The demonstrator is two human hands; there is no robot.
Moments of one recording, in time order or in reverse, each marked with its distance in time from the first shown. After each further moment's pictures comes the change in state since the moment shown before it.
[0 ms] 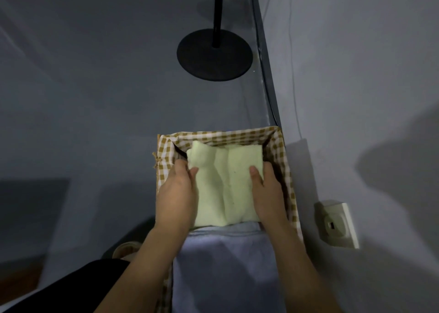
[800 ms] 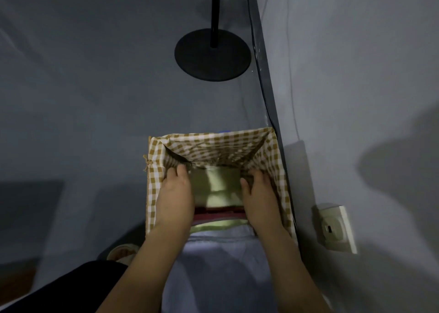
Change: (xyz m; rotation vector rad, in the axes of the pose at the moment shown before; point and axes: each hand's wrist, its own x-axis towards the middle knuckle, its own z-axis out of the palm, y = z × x) left_hand 0.013 -0.006 0.028 0.339 -0.044 0.011; right_hand 0.010 0.020 0.006 -0.330 -0.054 -0.027
